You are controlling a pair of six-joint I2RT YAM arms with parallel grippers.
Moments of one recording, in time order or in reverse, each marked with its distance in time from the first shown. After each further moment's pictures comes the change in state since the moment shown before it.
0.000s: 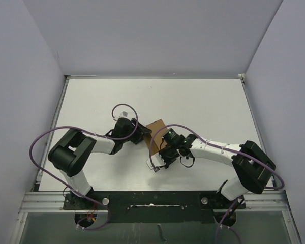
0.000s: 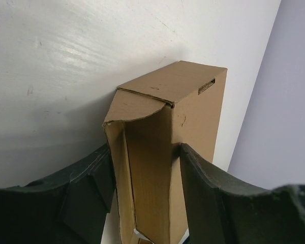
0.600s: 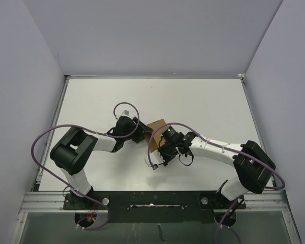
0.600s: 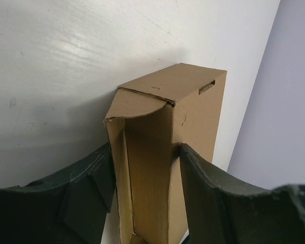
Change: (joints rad) left arm 0.002 0.030 0.042 -0.017 0.021 0.014; right arm 0.007 0.000 0.051 -0.024 0.058 -0.005
